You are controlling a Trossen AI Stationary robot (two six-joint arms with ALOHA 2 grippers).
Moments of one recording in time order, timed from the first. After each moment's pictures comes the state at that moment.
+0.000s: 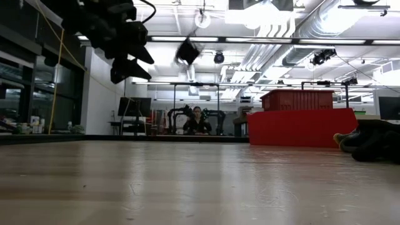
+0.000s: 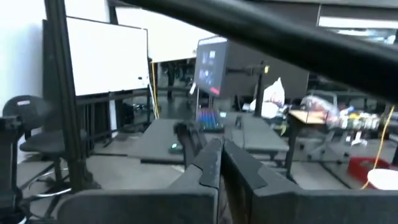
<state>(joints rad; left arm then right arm) 0.30 1.13 0.70 -0.22 0.30 -0.41 -0.04 1.40 1.82 -0.29 -0.03 -0.06</state>
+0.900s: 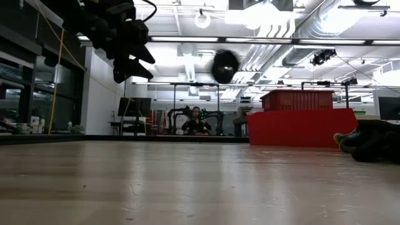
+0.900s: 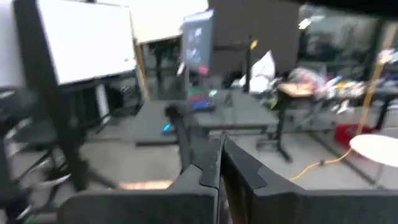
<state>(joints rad) 0.30 1.13 0.70 -0.19 0.30 -0.36 -0.04 1.48 1.93 -0.52 0.02 0.01</state>
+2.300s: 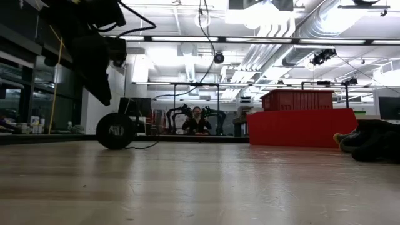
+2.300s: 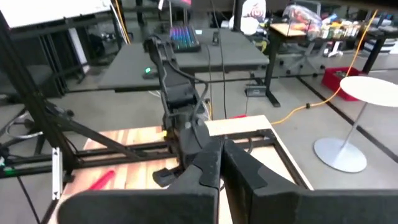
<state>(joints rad) 0.18 1.09 0.70 -0.67 -0.04 -0.29 -0.06 1.51 1.92 -0.65 0.05 0.02</state>
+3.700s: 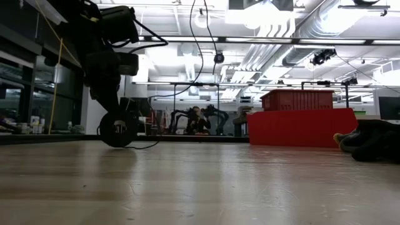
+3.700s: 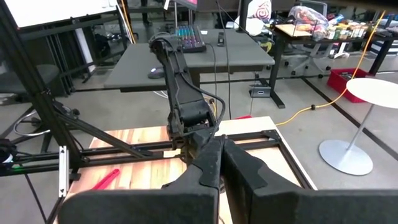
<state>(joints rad) 0.22 1.26 0.71 -0.56 0.07 -0.26 -0.06 1.50 1.92 -0.65 0.04 0.02</state>
